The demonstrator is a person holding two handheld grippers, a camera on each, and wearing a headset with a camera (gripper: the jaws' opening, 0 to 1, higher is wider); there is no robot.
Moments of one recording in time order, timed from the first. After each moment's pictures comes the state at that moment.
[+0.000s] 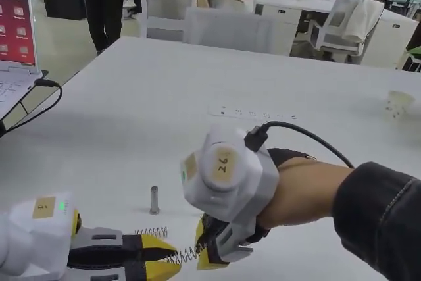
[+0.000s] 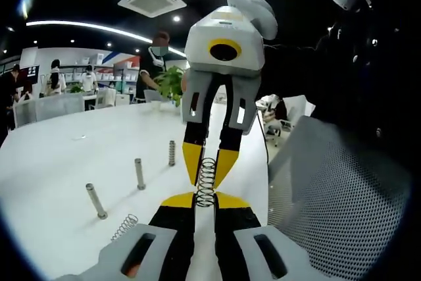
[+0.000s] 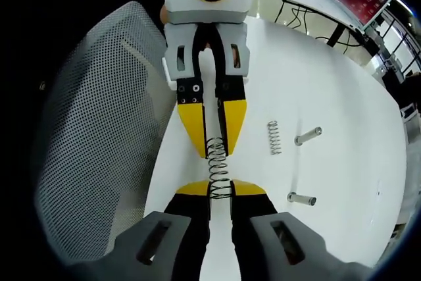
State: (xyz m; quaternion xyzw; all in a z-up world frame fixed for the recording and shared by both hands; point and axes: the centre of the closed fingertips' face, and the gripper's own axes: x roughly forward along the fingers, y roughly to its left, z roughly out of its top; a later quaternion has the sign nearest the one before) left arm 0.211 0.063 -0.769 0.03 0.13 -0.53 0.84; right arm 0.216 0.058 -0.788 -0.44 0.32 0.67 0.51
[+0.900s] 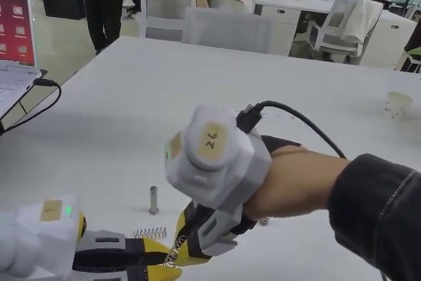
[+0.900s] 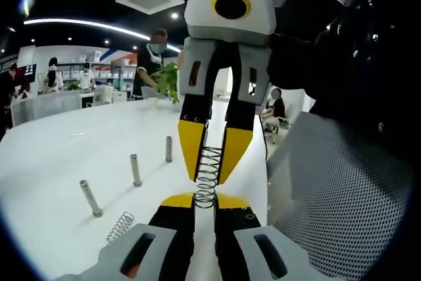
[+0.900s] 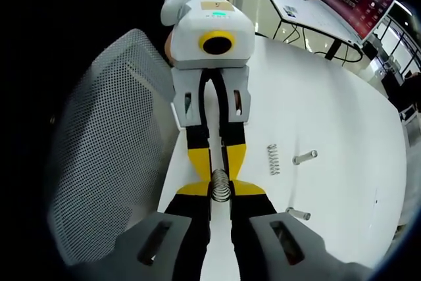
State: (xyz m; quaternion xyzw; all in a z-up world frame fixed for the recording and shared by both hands) left arm 0.212 0.063 -0.778 0.03 0.14 -0.54 0.83; right arm 0.202 0.082 -0.769 -0.42 0.31 0.68 0.51
